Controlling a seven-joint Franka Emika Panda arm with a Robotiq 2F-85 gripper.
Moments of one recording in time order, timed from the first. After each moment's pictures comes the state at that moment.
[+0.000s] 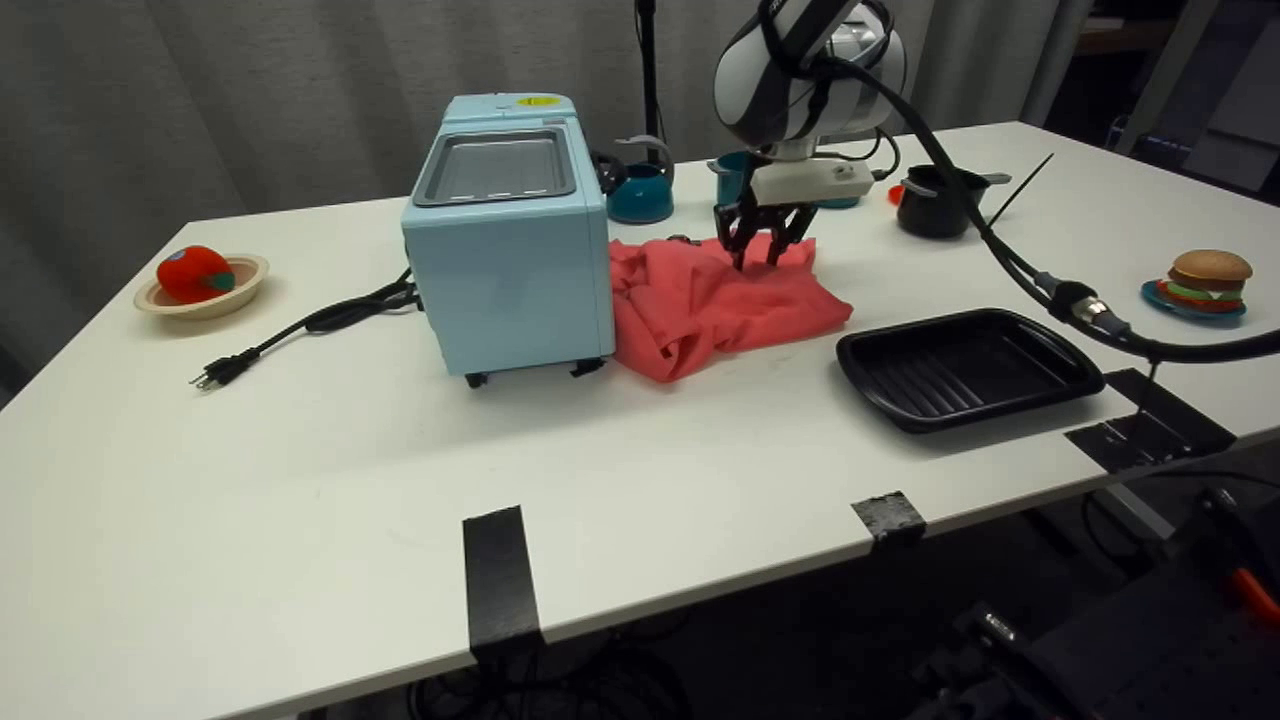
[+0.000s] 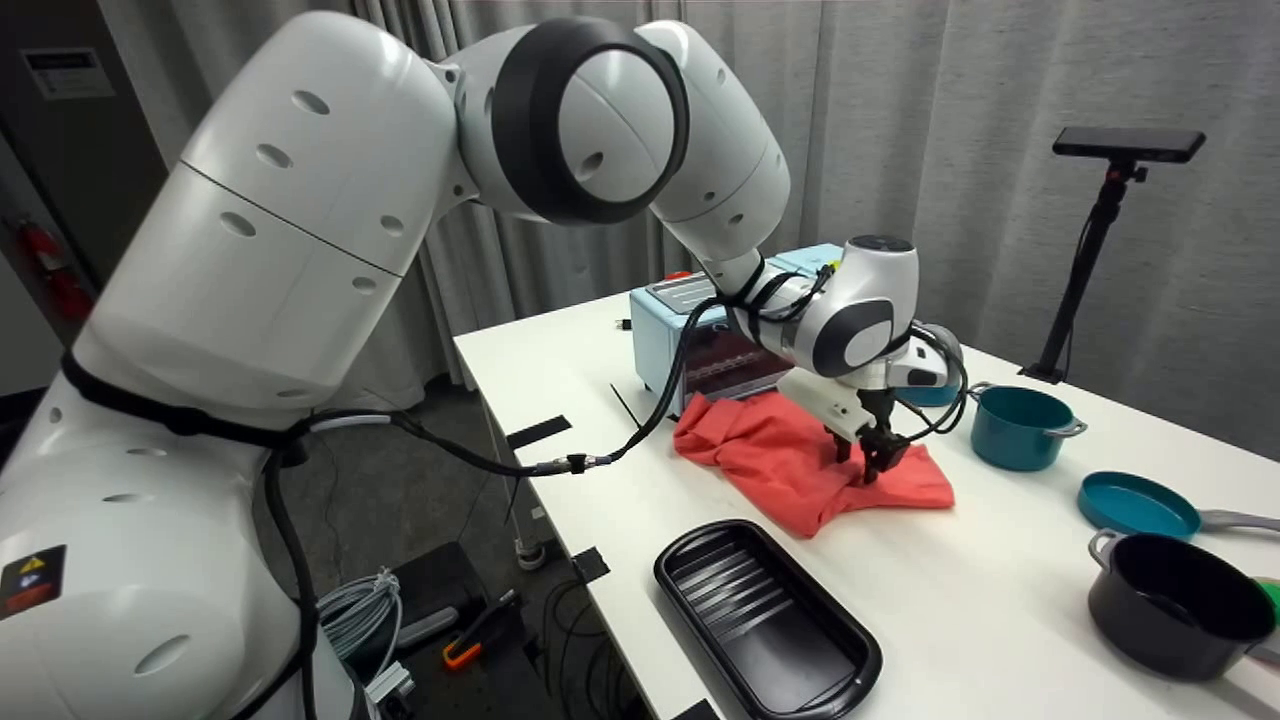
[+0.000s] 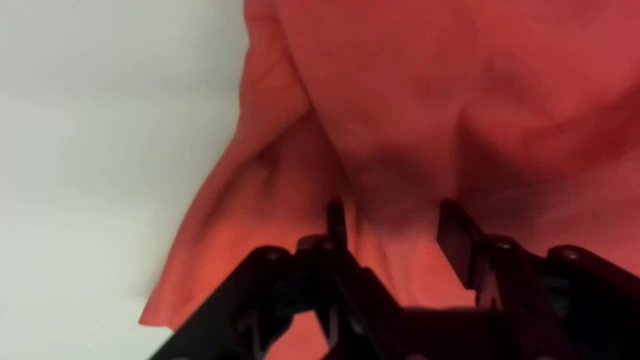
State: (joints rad) arm 0.01 0.76 -0.04 -1.66 0.07 2.55 0.11
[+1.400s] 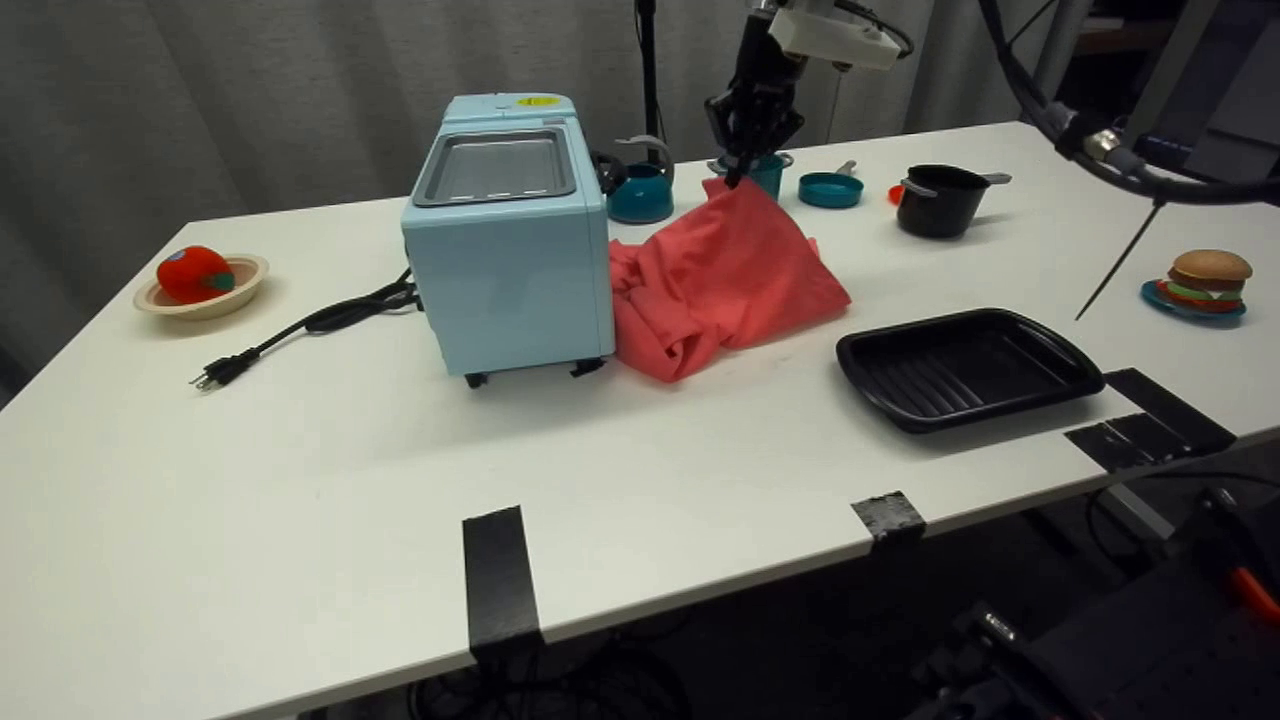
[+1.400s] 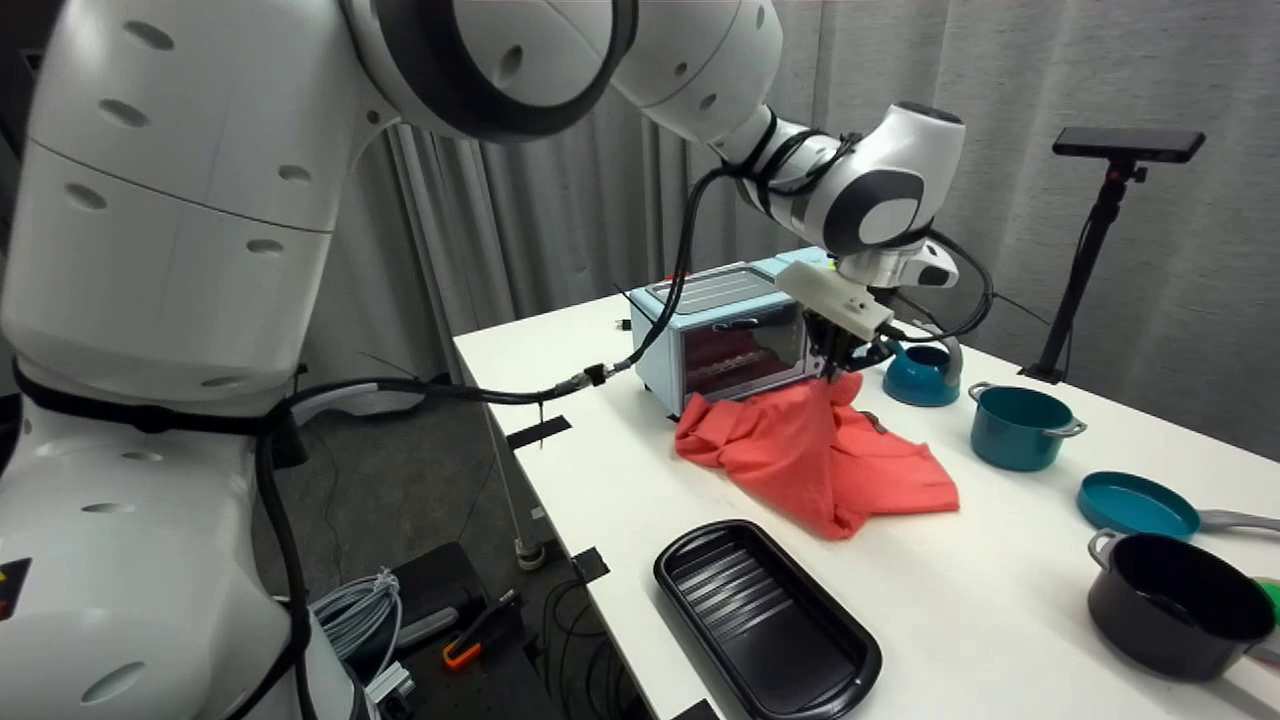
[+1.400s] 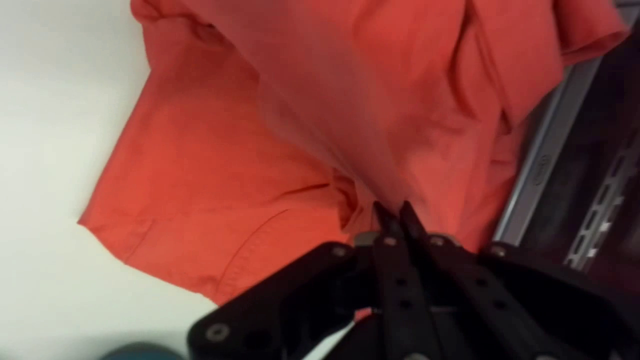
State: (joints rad) arm -0.11 0.53 0.11 -1.64 0.22 2.20 -0.15
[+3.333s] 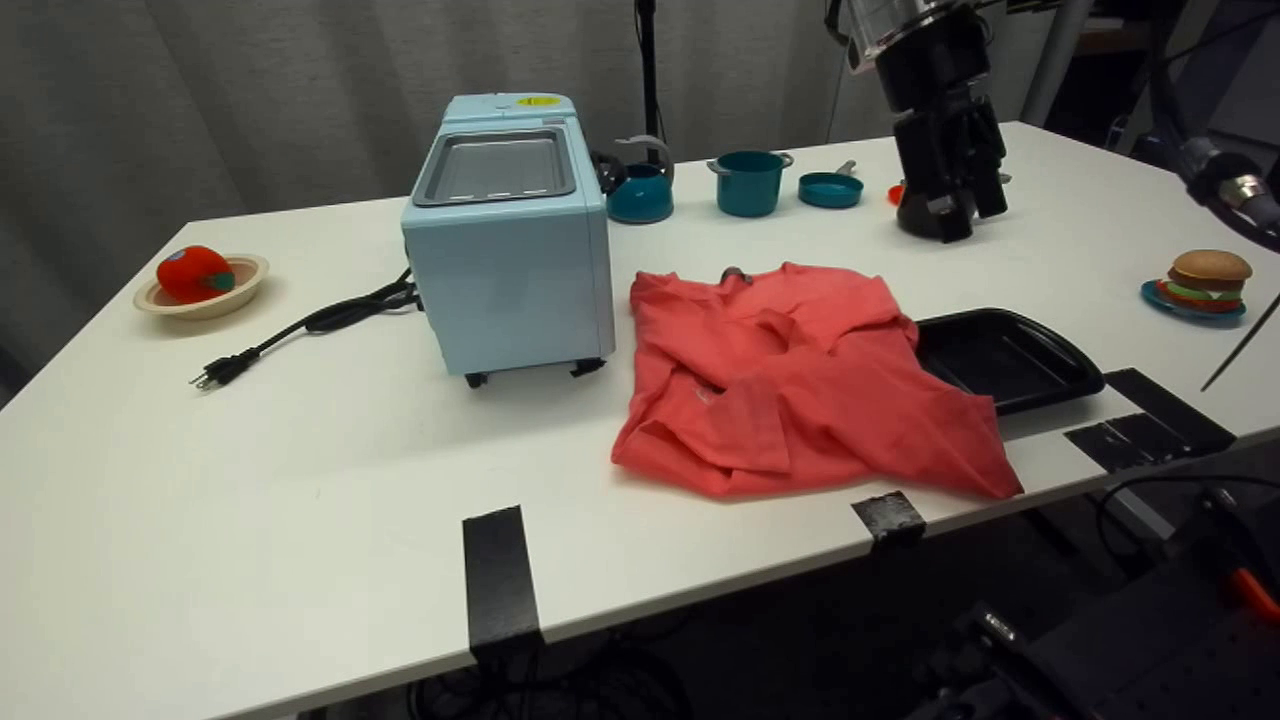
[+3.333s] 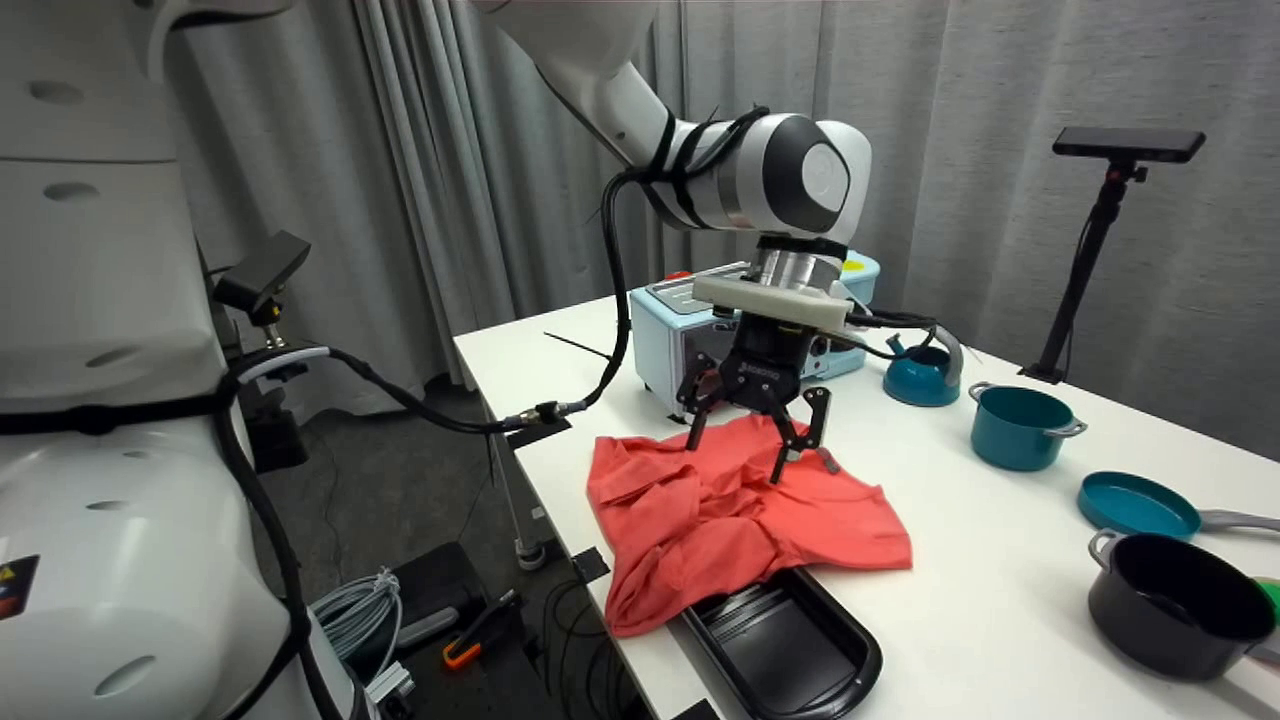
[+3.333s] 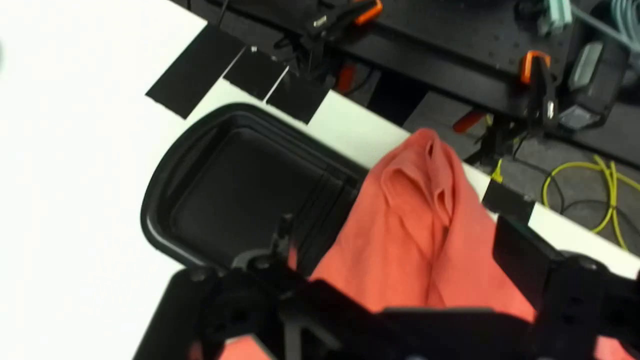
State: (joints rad) arm -0.08 0.21 0.08 -2.04 -0.17 1.68 -0.33
